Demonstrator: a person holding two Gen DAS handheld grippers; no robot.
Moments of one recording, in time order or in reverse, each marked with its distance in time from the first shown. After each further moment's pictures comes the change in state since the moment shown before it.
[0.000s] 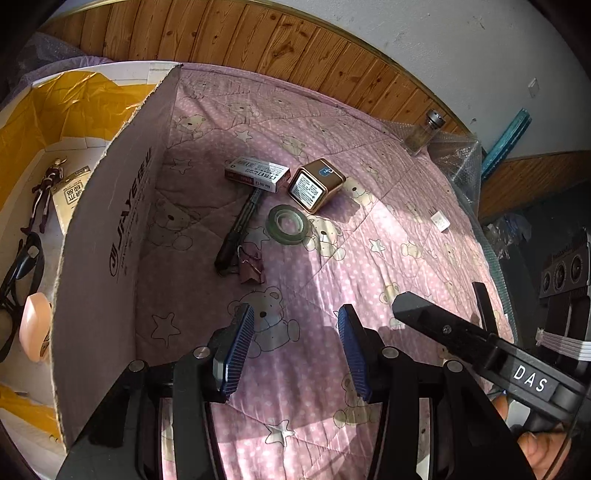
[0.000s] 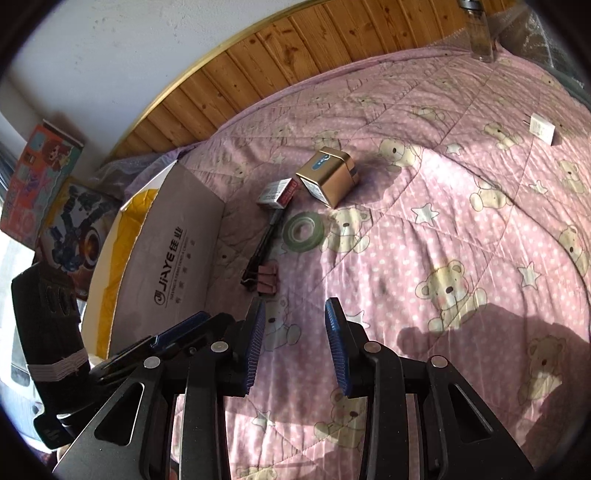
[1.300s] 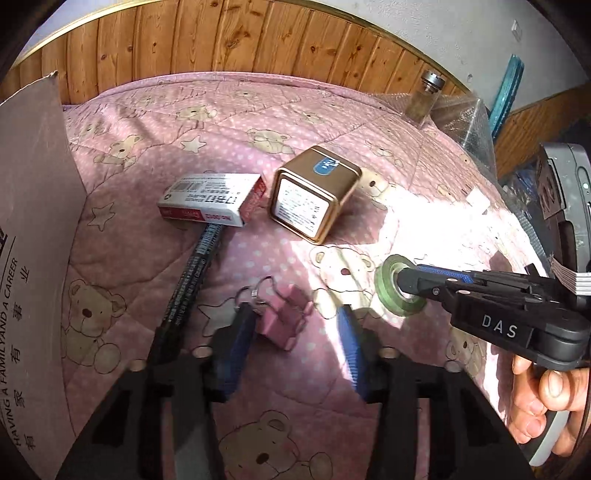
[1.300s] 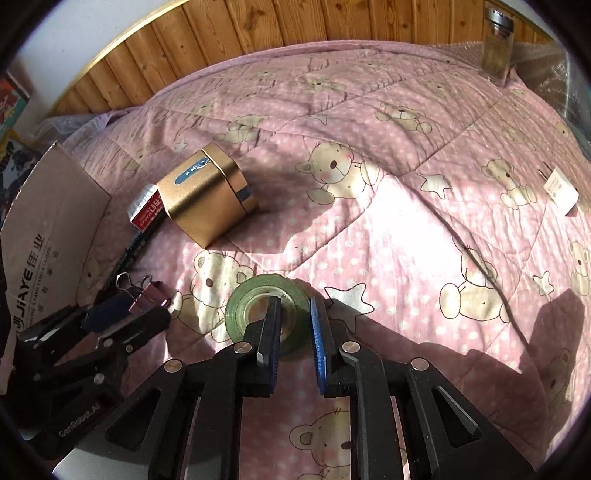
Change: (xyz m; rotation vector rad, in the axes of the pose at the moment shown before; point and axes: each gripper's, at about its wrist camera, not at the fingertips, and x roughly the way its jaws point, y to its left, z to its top) left arm 0.108 -0.013 0.040 0.198 -0.020 0.077; right arm 0.088 -0.069 0.054 -0.143 0.067 -0.243
